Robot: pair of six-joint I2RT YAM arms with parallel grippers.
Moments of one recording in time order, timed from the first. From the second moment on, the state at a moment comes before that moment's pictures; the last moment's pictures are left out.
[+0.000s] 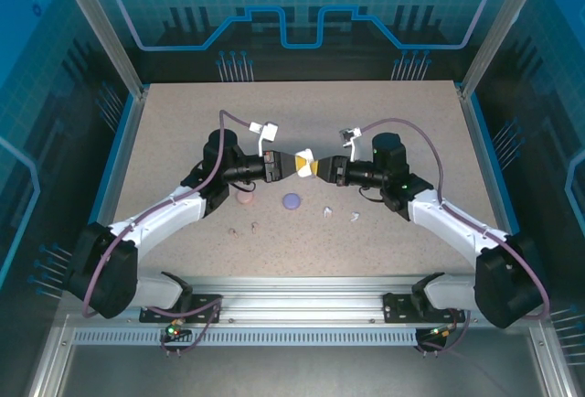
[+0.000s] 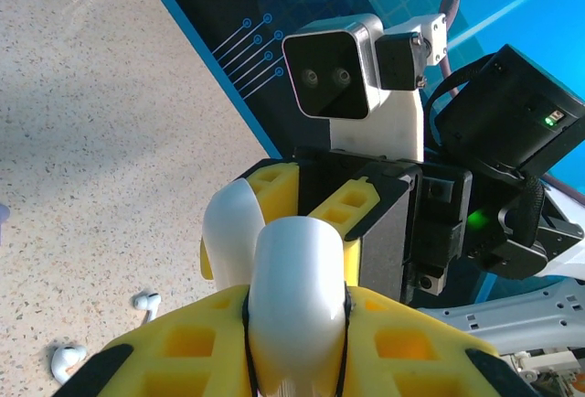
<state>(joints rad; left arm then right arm) -0.45 1.35 0.81 0.35 0.80 -0.76 0.45 1.28 0.78 0.13 -0.68 0.68</state>
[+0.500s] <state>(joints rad) -0.45 1.35 0.80 0.38 0.79 -0.77 0.45 1.30 0.79 0.16 -0.71 0.69</state>
